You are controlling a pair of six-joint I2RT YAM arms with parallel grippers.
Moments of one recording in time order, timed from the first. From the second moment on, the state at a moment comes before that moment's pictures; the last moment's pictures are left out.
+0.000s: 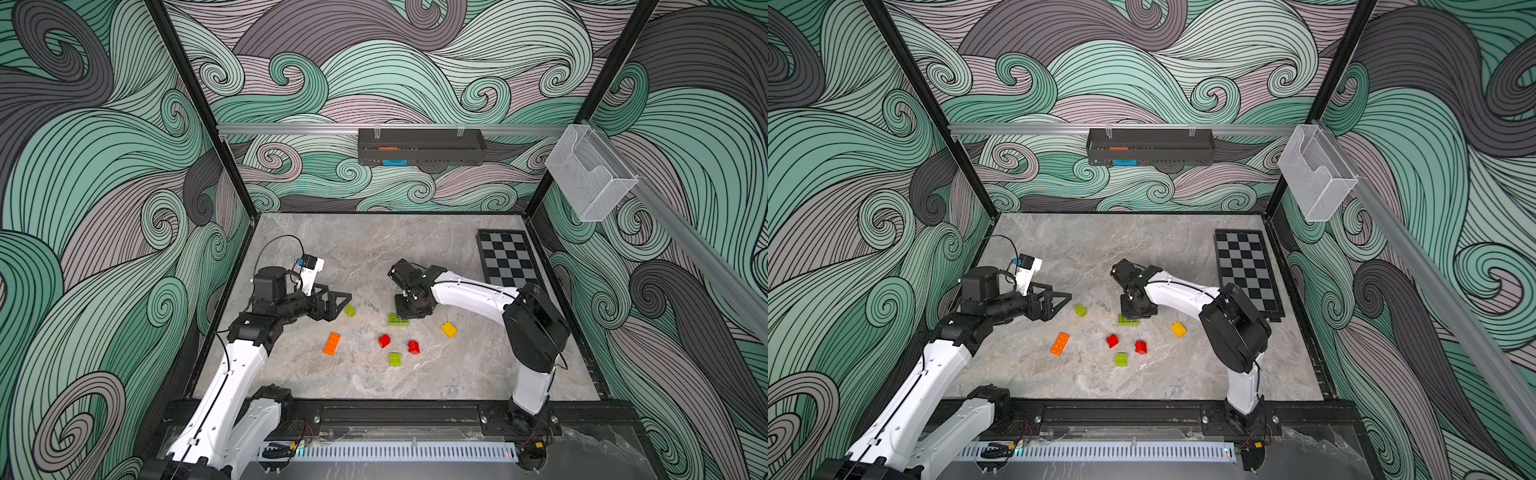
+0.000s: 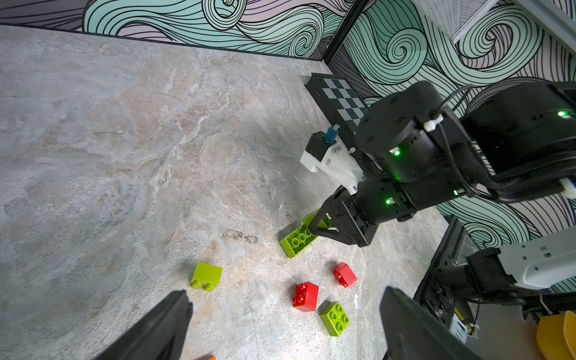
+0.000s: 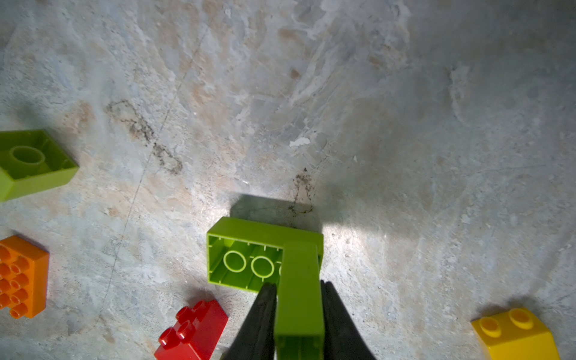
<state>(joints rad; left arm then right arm) -0.10 0.85 0.69 -0.46 0.68 -0.08 0.78 1.87 1.31 -0.81 0.02 0.67</state>
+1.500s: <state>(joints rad) -0.10 0.81 0.68 -0.49 0.66 0.05 0.65 2.02 1.63 -1.25 -0.19 0.29</state>
